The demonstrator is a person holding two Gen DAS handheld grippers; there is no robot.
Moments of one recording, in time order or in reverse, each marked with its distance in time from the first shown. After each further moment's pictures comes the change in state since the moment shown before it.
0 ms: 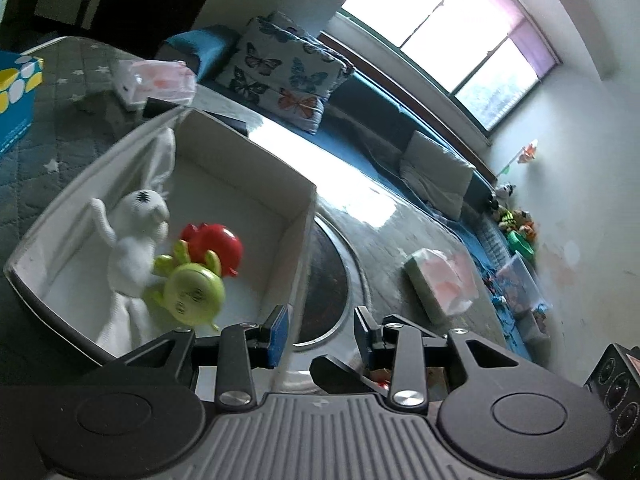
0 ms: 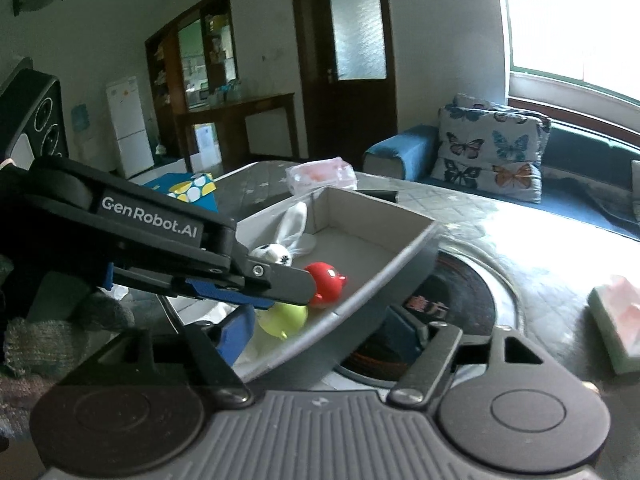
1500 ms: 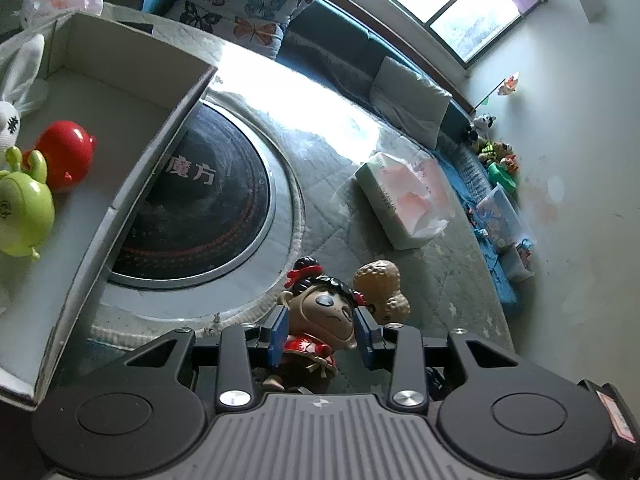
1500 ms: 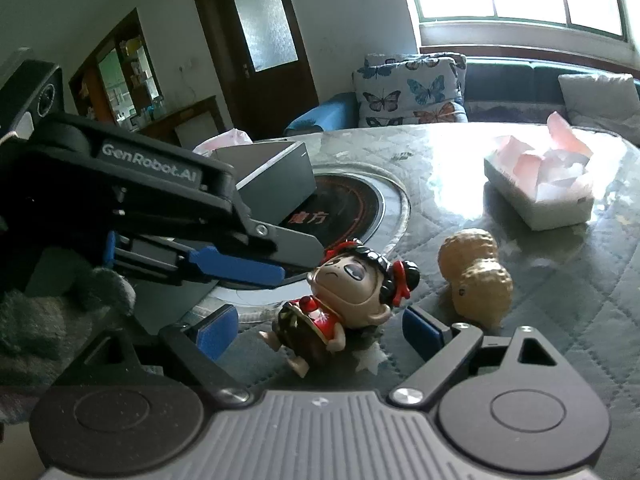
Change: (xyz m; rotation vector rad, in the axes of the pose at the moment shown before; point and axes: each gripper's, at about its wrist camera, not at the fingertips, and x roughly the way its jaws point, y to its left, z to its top) left arm 0.102 -0.059 -0.040 0.048 0.211 -0.063; right arm -0.029 -0.086 -0.087 0.257 0.033 -0.105
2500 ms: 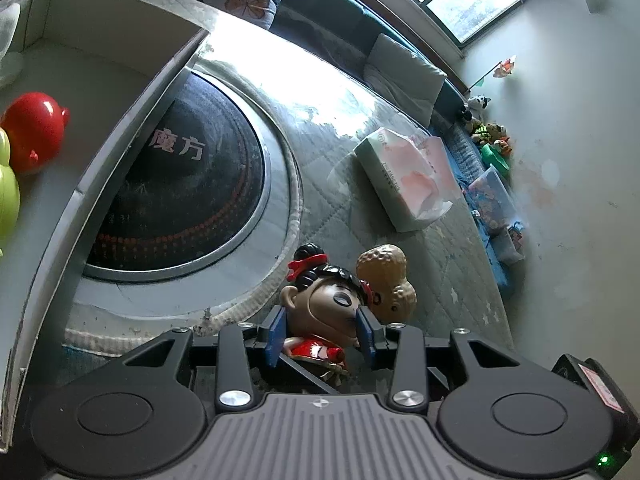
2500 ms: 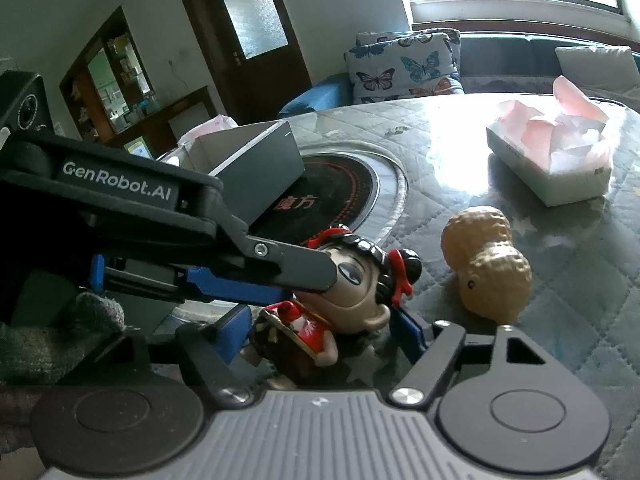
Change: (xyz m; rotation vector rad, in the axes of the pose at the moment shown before) left arm 0.020 0.010 0.004 -0.016 0.073 -0.042; right arm 0.029 -0.015 0.001 0.054 0.050 0.010
